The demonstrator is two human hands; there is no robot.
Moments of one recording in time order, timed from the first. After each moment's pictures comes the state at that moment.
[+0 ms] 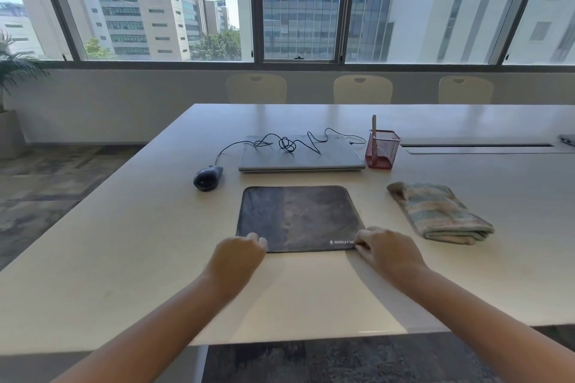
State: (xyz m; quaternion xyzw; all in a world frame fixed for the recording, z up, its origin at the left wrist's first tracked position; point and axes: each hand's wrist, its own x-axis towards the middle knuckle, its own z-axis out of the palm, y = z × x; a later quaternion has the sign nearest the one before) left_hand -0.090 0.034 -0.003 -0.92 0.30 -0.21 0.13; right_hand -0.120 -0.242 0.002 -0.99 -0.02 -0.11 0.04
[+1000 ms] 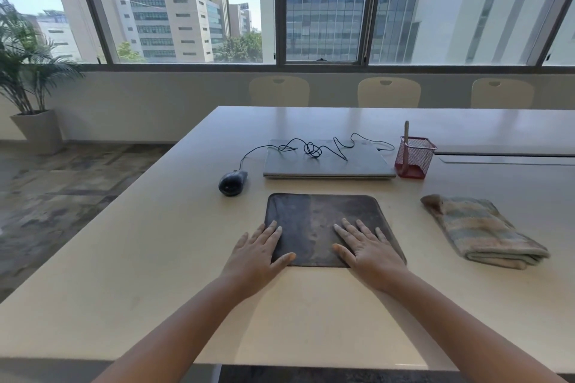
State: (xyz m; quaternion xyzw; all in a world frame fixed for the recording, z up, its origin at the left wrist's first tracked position) left_hand -0.037 0.057 -0.043 -0.98 0.18 -0.03 -0.11; right_hand -0.053 -0.195 -0.034 -0.99 -0.05 0.02 0.08
